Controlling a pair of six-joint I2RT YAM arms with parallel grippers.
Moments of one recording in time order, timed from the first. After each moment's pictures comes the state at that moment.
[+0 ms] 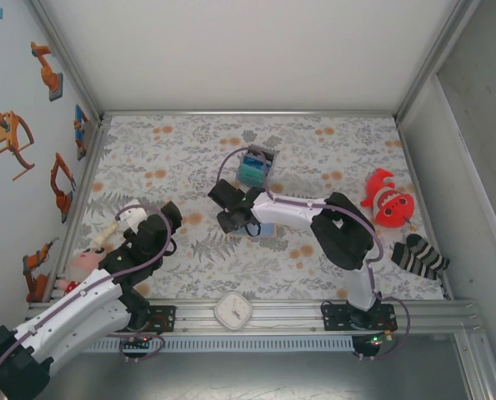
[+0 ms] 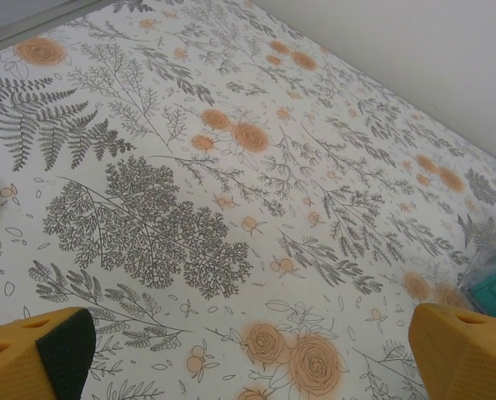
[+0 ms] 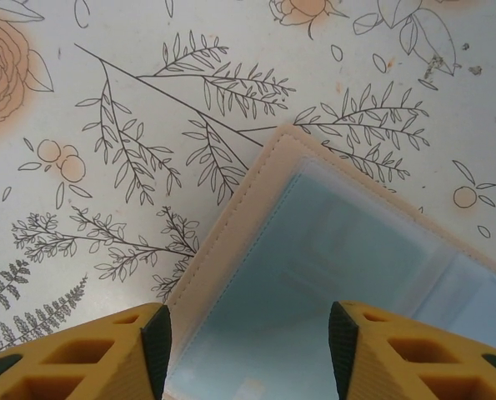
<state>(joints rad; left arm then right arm) -0.72 0.69 0.42 -0.37 -0.78 -0.91 0.97 2.00 1.41 -0.59 0.15 0.37</state>
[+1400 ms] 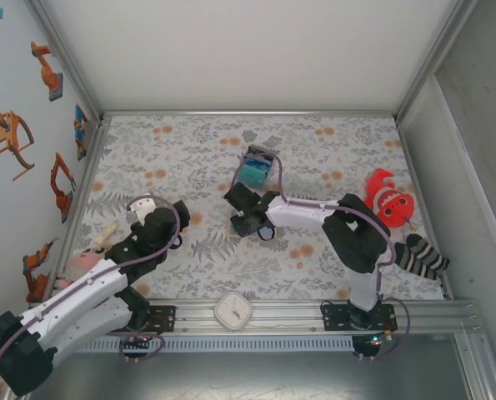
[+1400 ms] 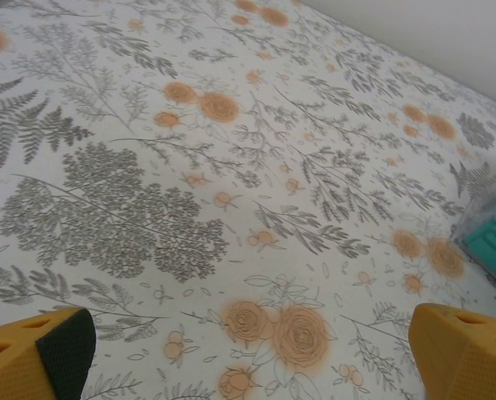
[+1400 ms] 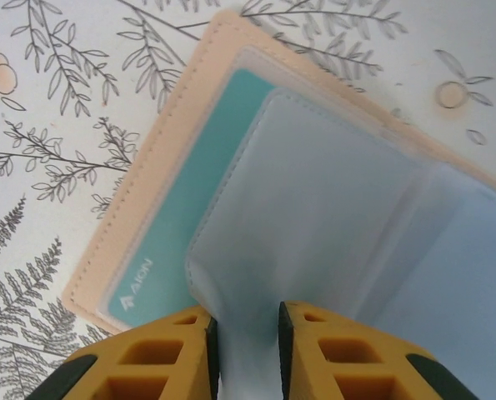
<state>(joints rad) -0.72 0.83 0.49 -0.35 -0.68 -0.81 0.91 1.89 1.22 -0.50 0.06 0.37</state>
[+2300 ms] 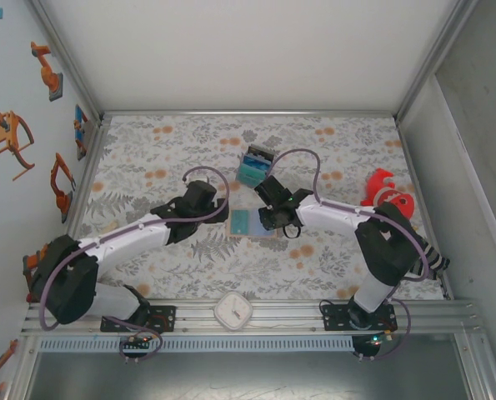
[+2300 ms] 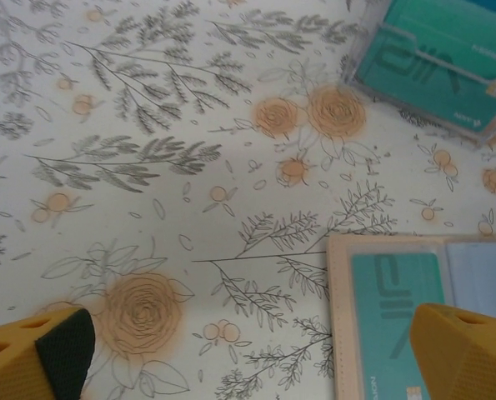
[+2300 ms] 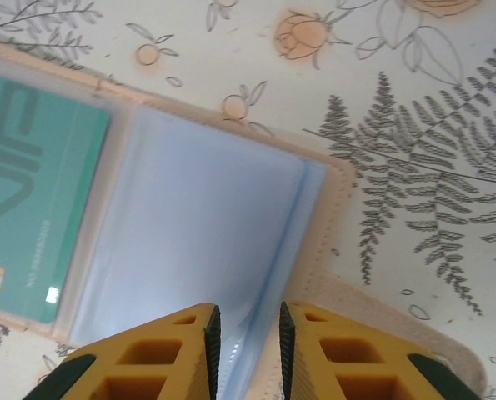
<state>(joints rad) -0.76 1.39 0.78 -0.28 -0.35 -0.56 0.76 1.68 1.03 -0.50 0.10 0.44</state>
